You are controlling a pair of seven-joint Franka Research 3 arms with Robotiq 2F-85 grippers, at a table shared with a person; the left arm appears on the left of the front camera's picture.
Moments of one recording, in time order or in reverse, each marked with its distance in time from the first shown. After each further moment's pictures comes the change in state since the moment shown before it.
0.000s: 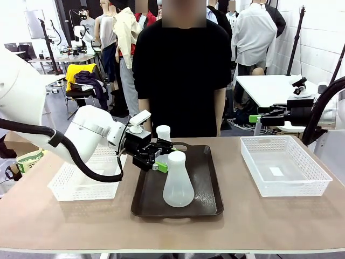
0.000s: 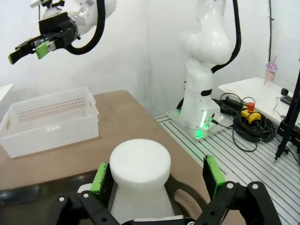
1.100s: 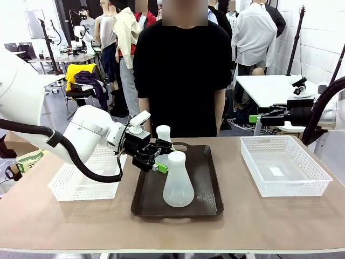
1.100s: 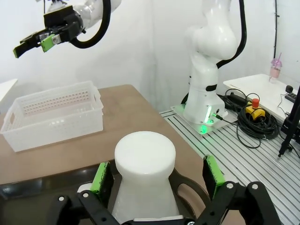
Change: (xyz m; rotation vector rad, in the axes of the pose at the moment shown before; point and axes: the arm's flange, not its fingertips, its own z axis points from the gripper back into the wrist) left arm -0.002 0.001 0.003 0.021 0.018 -0.002; right arm 0.000 0.000 0.000 0.000 0.000 0.000
